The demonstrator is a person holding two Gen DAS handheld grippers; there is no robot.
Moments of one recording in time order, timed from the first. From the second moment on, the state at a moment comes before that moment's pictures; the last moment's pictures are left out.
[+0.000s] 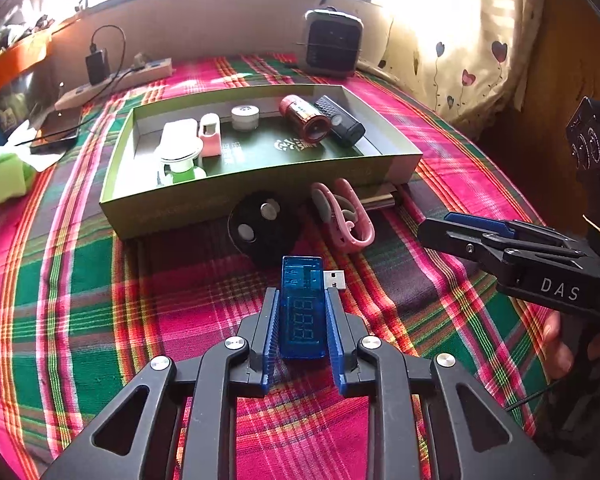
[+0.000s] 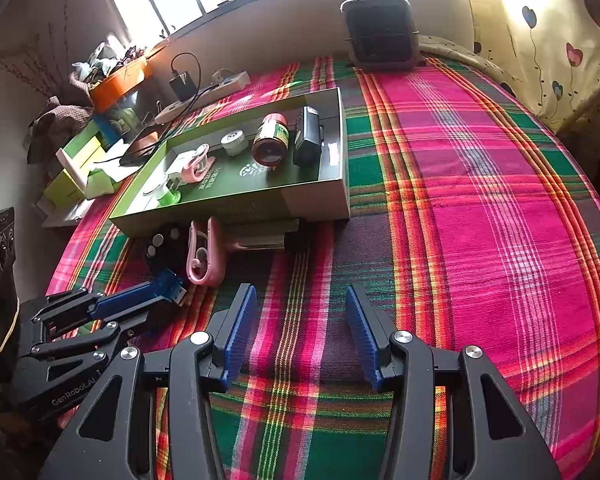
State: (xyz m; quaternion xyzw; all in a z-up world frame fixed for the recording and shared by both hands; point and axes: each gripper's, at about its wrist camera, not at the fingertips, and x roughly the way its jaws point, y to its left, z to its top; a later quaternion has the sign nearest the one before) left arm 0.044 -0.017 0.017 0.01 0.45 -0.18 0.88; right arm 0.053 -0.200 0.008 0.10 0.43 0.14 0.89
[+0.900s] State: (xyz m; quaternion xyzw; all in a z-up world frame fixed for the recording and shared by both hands) left arm 0.036 0.058 0.017 -0.05 0.44 -0.10 0.89; right arm 0.072 -0.125 0.013 0.01 0.43 0.19 0.89
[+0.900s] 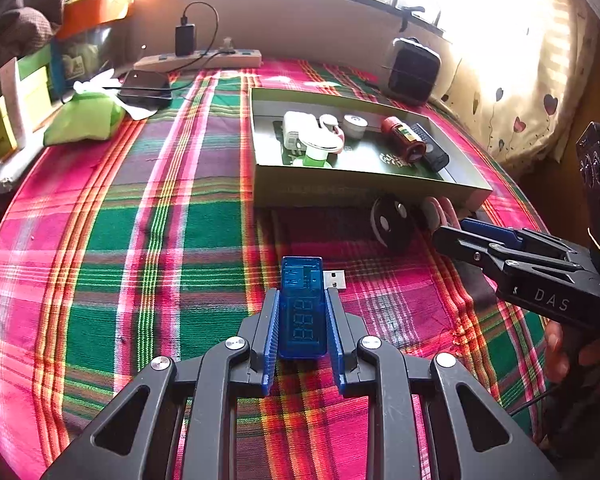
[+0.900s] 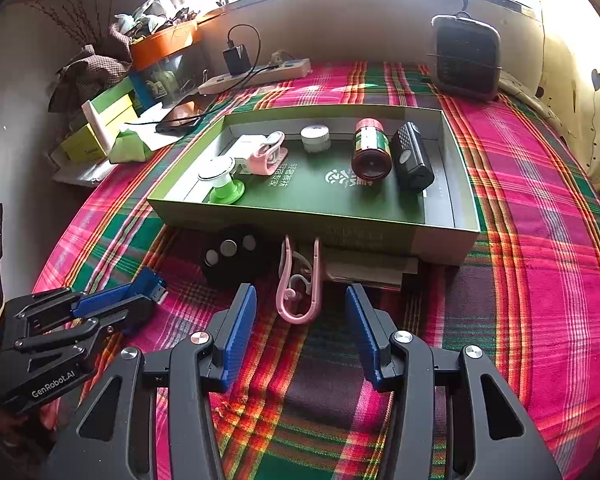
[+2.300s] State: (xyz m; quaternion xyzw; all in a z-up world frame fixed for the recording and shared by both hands) left arm 0.037 0.063 0.015 -0.06 0.44 -0.10 0.89; right arm 0.048 -0.141 0.013 -0.04 0.44 0.15 0.89
